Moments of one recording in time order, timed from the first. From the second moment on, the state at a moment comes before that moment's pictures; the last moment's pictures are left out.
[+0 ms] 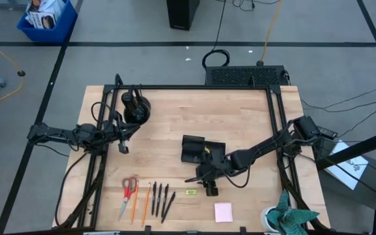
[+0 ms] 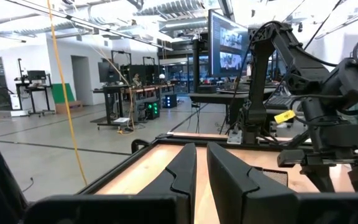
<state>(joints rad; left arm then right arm) -0.14 0.09 0.01 0.28 -0.39 0.11 0.37 1.80 1.04 -0.10 0.08 0.24</state>
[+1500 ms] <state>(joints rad) -0.14 0.09 0.01 0.27 -0.39 0.11 0.39 1.79 1.04 -0.17 0.16 0.26</state>
